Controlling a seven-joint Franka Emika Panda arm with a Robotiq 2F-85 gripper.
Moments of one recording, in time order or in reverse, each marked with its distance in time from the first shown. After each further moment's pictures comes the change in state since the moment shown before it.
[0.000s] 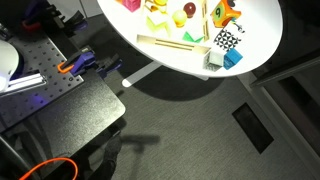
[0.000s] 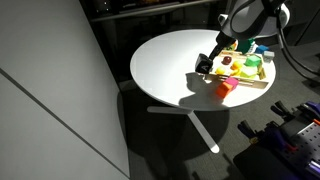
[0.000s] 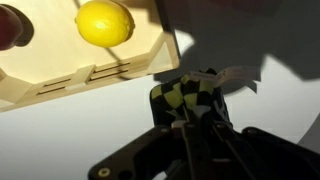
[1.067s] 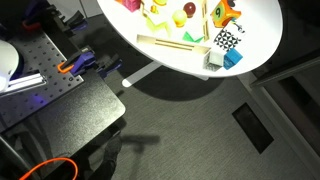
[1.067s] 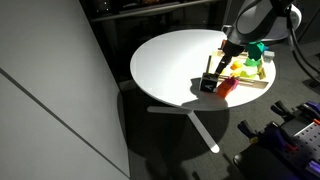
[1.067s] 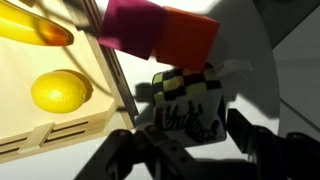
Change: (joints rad) arm -0.004 -0.079 0.032 -0.111 0.110 -0.152 -0.083
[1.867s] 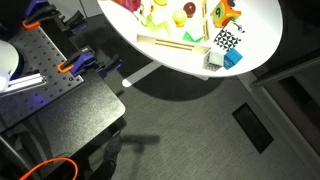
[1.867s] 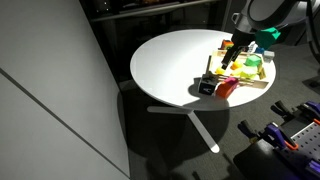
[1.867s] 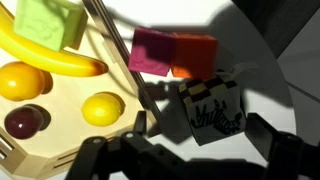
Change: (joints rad) arm 0.187 -0.163 -0.229 -0.035 -0.079 -0.145 0.225
